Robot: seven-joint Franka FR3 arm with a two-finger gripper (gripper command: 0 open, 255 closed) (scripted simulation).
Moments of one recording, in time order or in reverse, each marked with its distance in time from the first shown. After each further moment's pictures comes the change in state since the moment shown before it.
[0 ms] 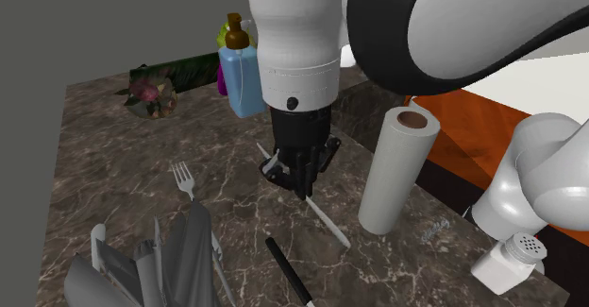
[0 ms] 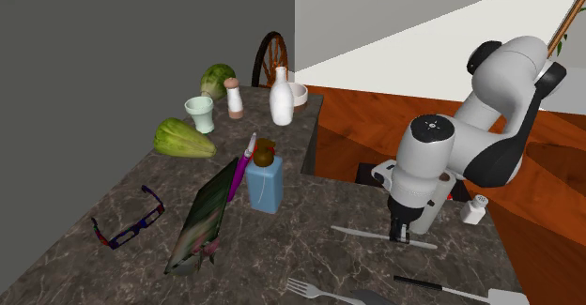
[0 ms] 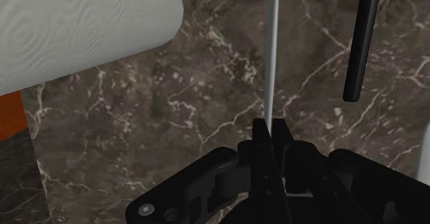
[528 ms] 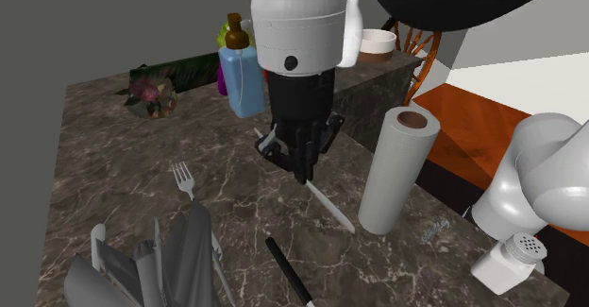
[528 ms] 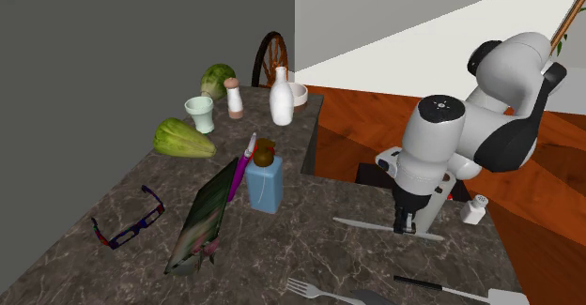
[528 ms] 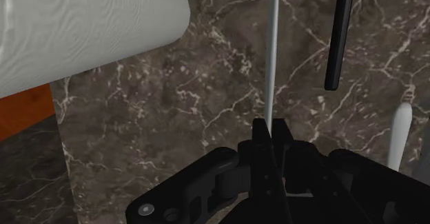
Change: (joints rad) arm -0.003 -0.008 -0.013 0.098 -0.006 -0.105 0.006
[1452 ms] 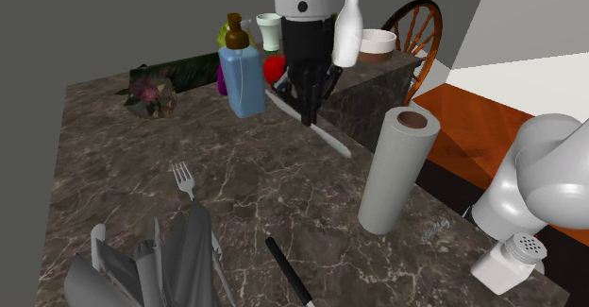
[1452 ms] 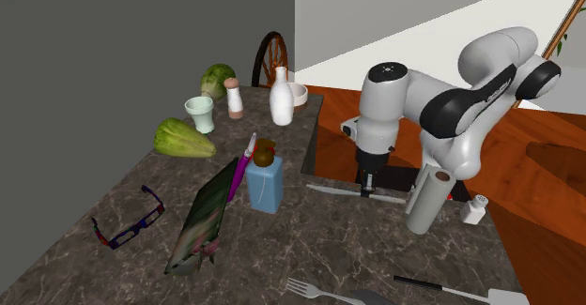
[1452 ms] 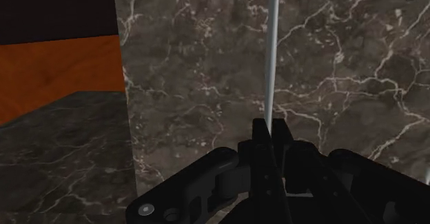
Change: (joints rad) arm -0.077 -0.007 -0.154 0.028 -0.054 -0.061 -0.208
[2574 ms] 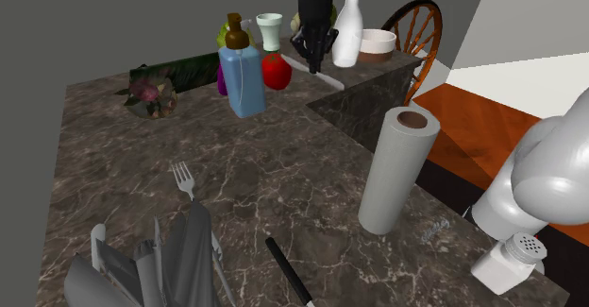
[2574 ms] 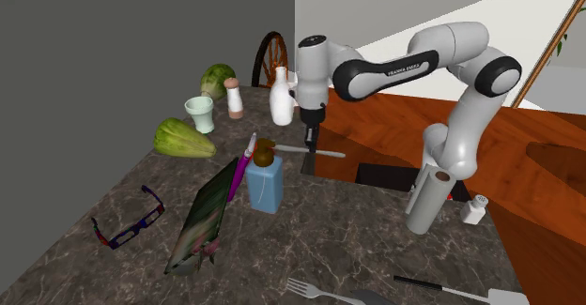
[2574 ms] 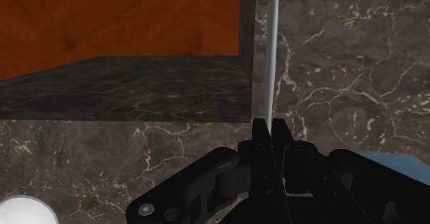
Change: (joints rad) arm -0.165 0.207 -0.231 0.185 -0.119 -0.007 -0.358
